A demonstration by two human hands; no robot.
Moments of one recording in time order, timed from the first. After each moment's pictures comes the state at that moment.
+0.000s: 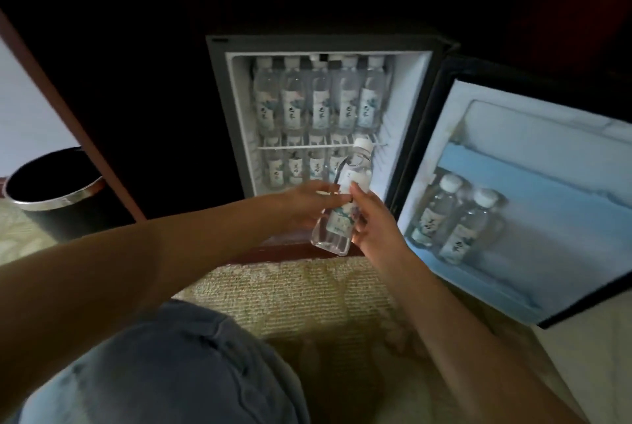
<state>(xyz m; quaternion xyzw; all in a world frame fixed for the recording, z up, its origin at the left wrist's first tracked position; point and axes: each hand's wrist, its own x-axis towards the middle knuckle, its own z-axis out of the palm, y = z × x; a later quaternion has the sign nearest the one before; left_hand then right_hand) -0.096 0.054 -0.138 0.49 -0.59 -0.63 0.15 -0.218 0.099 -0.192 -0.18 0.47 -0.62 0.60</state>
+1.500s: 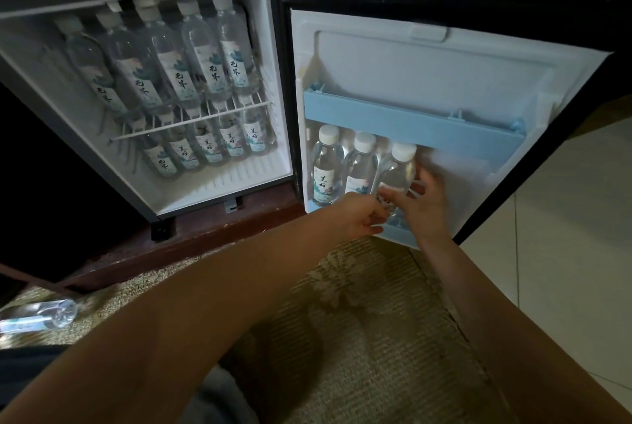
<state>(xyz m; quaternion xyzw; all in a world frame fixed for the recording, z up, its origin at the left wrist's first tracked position) -0.337 0.130 -0.223 0.45 -0.46 -0.77 0.04 -0.448 0.192 -0.264 -0.31 0.71 -0.60 0.21</state>
